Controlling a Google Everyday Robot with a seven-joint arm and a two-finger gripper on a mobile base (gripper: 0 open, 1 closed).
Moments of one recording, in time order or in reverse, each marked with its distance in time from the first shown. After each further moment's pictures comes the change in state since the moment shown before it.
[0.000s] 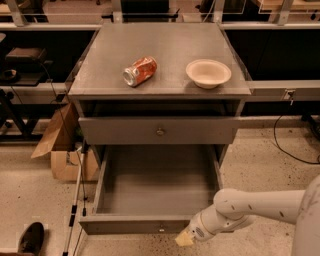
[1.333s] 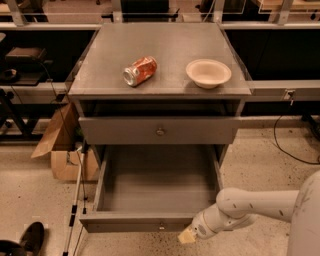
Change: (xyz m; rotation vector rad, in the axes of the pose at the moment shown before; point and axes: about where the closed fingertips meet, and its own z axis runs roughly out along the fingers) arm 0.000 -0.019 0.005 0.001 -0.009 0.059
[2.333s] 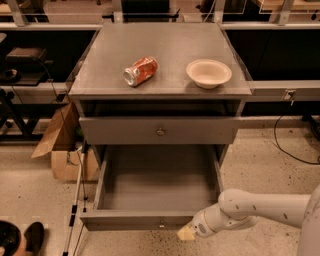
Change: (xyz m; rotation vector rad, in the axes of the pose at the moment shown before) arm -0.010 -0.003 -0.003 0.016 -0.067 0.003
